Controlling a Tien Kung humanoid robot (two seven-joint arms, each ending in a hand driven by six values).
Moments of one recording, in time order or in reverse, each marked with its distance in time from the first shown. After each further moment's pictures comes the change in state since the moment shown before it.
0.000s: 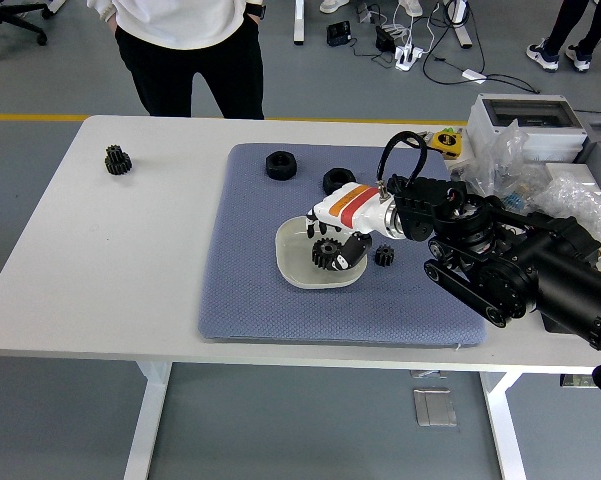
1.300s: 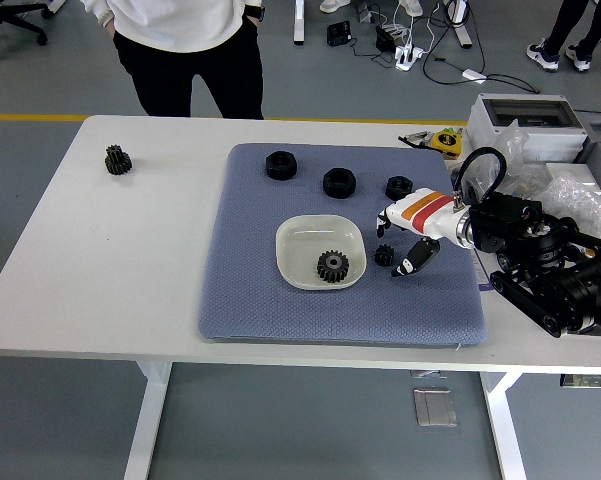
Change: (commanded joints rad) left arm 0.015 0.001 0.019 -0.003 -0.034 0.005 -0.006; right arm -0.088 -0.133 -0.033 -0.088 0.046 -0.133 0.035
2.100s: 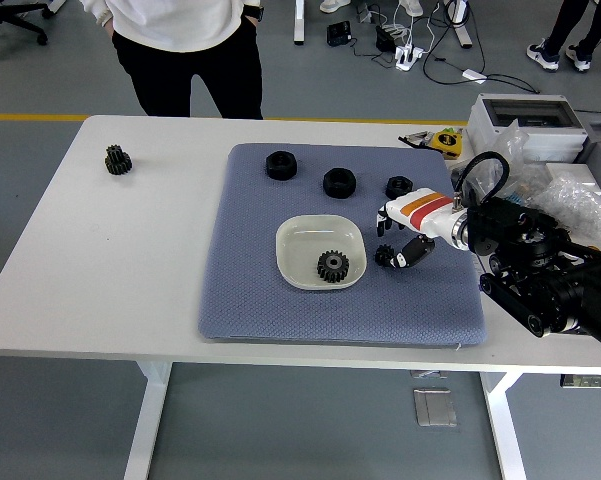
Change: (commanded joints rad) left arm -0.010 0.000 -0.029 -0.001 0.047 -0.001 0.012; right arm 0.002 0.065 -0.031 -0.093 0.133 -0.045 -0.010
